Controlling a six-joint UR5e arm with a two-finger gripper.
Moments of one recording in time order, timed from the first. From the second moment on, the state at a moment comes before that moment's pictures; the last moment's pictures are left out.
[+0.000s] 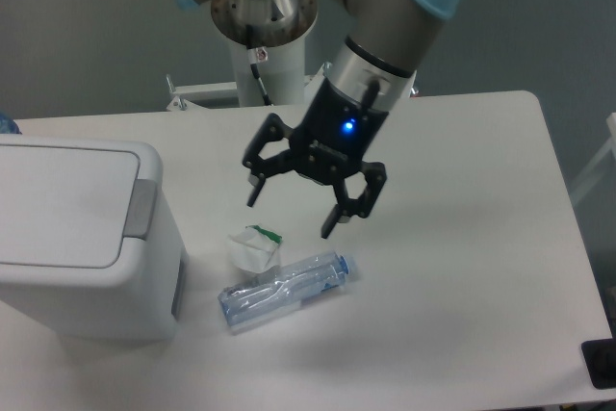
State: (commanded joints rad) arm 2.50 -1.74 -1.47 -1.22 0.89 0.60
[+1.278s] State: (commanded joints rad) arm 2.37 -1.75 -1.50 -1.10 0.90 0.30
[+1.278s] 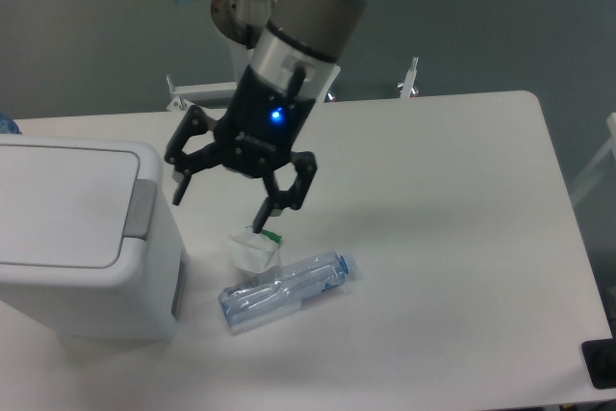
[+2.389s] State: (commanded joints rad) arm 2.36 -1.77 -1.49 -1.09 0.91 0.17
